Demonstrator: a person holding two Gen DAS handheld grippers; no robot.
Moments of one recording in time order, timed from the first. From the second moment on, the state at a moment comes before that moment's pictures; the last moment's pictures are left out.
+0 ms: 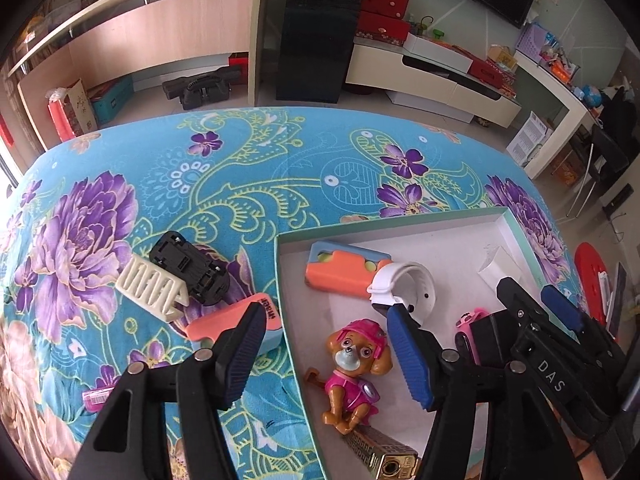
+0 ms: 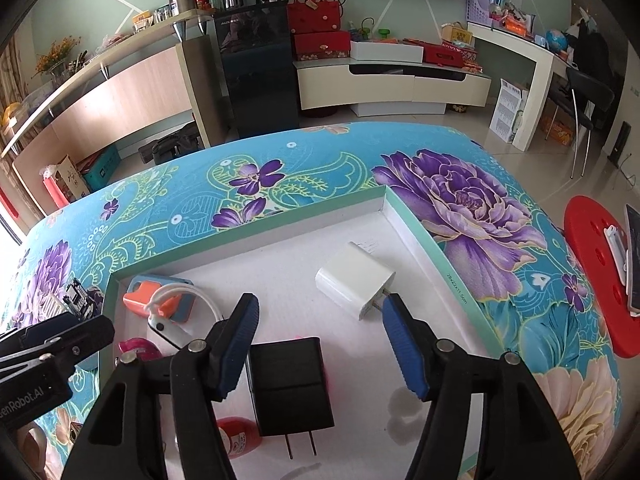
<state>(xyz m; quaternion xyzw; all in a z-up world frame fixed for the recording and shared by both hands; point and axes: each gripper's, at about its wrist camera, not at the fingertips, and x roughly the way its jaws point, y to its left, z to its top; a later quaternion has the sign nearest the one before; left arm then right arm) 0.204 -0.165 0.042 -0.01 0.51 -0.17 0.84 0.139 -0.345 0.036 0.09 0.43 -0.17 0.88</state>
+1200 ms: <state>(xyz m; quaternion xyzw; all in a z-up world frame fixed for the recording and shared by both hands) 0.166 0.050 0.026 -0.07 0.48 0.07 0.87 0.165 -0.172 0.079 0.03 0.38 0.04 0.92</state>
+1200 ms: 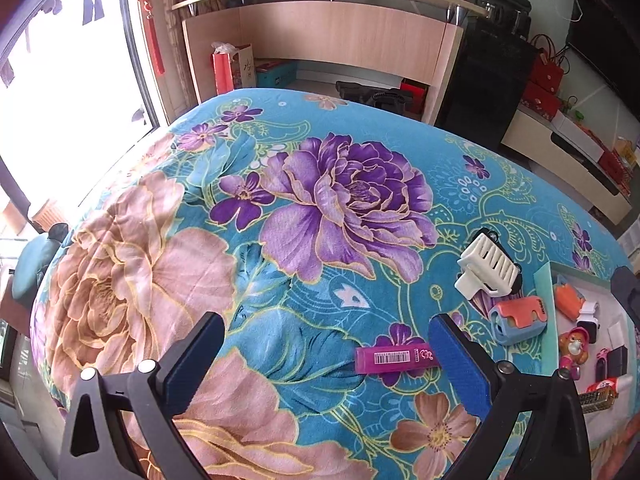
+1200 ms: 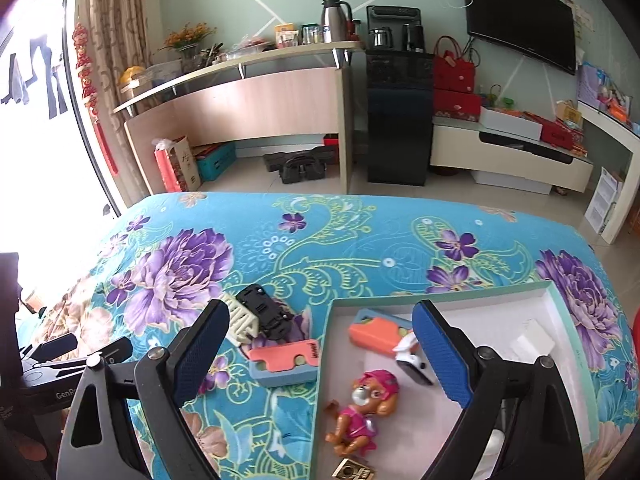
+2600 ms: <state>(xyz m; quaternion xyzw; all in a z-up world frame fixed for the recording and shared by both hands) 0.187 -0.012 -0.039 -0.05 0.54 0.02 0.84 0.180 -0.154 0.036 0.03 0.44 0.04 0.90</state>
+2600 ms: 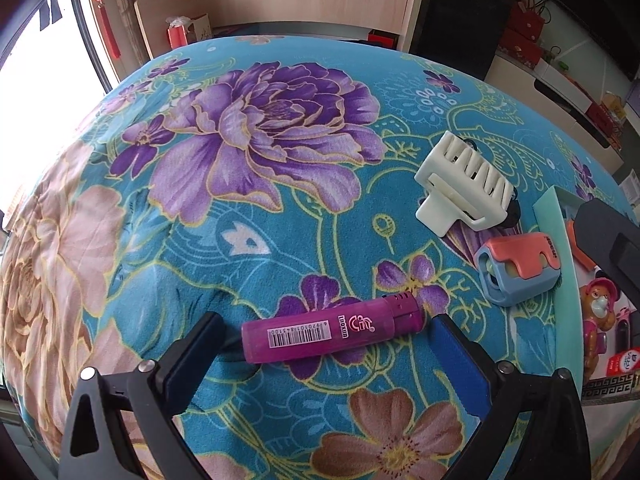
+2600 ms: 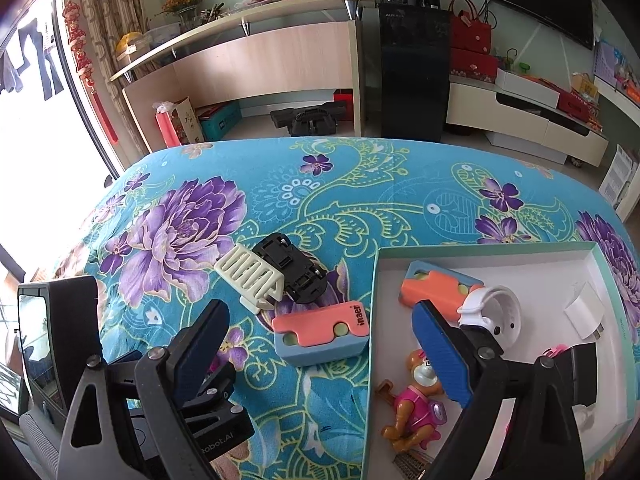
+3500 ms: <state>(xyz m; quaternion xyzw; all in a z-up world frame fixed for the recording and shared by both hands) 0.192 -0.008 -0.037 -0.04 0.52 0.03 0.85 0.181 -0.153 0.032 0.03 0.44 0.04 0.90</state>
